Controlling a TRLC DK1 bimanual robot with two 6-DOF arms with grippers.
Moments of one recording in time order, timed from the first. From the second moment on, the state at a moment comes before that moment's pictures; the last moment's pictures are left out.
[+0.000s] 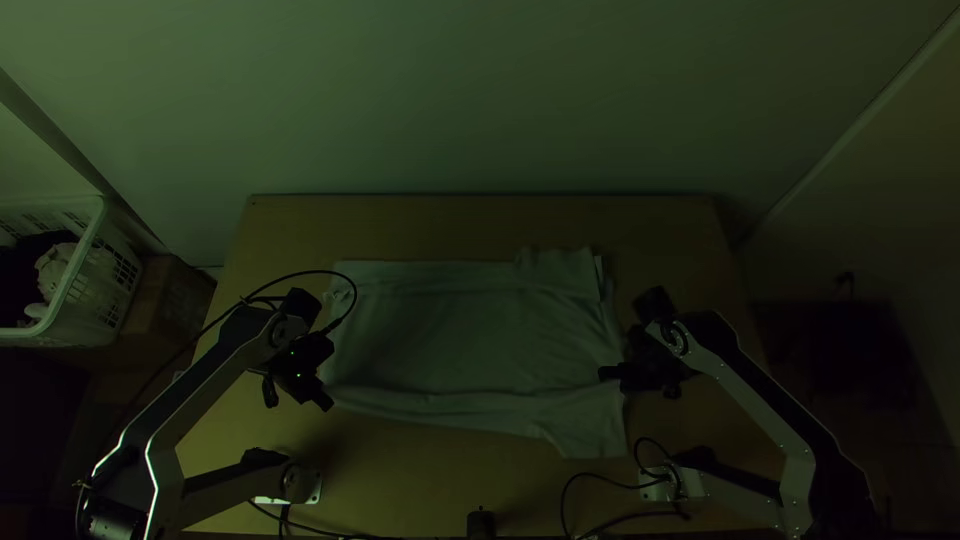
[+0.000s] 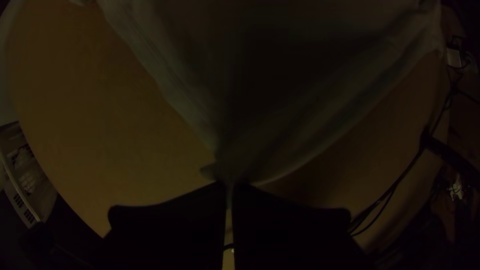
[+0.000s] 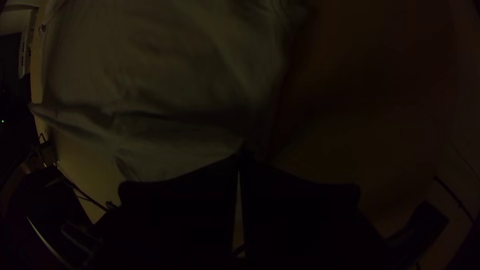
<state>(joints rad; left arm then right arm) -0.18 1.22 0.88 -1.24 -0.07 0.42 0.32 1.24 0.84 -1.13 -0.17 0.23</state>
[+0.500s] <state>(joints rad) -0.09 1.29 1.00 -1.24 -0.05 0.47 0.23 1.26 0.97 -1.14 -0.12 0.15</state>
